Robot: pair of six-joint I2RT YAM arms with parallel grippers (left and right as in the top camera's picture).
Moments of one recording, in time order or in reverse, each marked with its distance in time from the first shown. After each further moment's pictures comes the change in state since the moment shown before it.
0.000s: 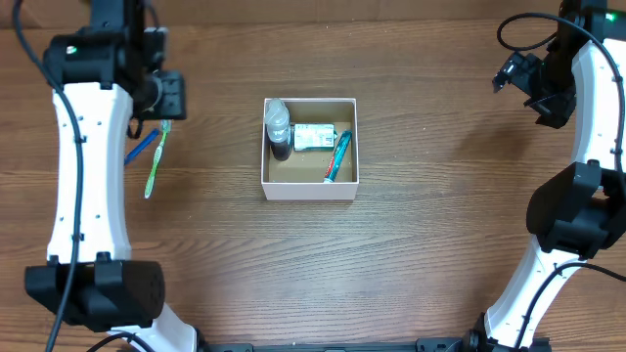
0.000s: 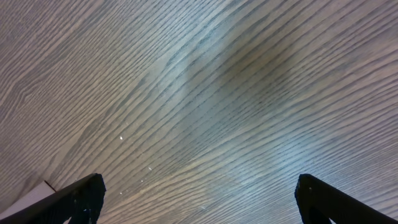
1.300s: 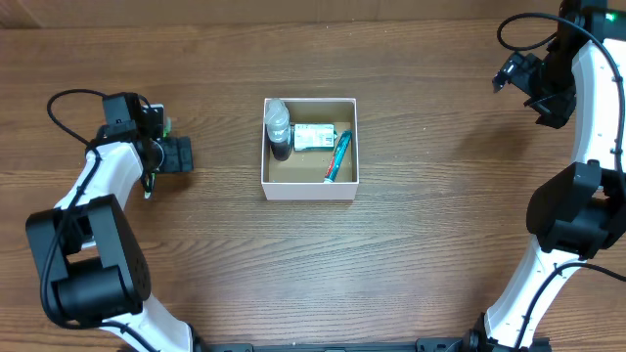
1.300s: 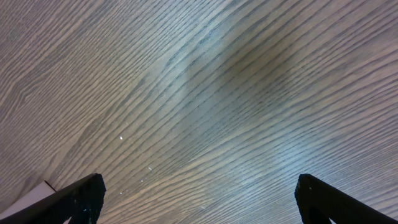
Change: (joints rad) left arm 0.162 0.063 -0.797 0.918 0.076 0.156; right arm 0.000 0.000 0.000 0.000 0.000 0.000
